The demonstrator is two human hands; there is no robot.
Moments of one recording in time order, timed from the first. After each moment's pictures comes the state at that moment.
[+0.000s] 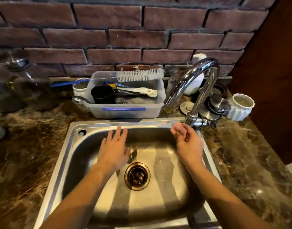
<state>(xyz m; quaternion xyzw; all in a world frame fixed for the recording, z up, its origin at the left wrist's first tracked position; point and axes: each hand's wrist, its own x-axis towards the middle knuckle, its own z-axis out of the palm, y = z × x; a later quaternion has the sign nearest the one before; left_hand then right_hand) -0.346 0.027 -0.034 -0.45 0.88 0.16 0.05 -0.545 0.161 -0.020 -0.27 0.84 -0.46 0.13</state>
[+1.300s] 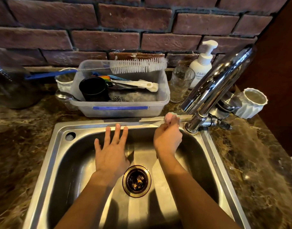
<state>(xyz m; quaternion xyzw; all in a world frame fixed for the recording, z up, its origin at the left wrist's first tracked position) -0.359 0.012 -0.063 -0.46 0.87 0.12 0.09 -0.515 0.061 -0.056 -0.14 0.90 -0.39 0.10</state>
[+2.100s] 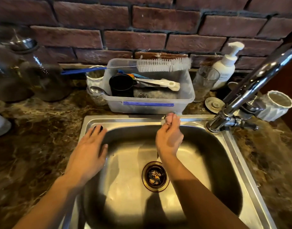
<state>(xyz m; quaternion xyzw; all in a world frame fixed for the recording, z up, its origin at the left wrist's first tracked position) -0.220 -0.042 -0.059 -0.45 0.88 0.15 -0.05 -0.450 0.033 -0.073 -0.20 0.88 -0.43 0.09</state>
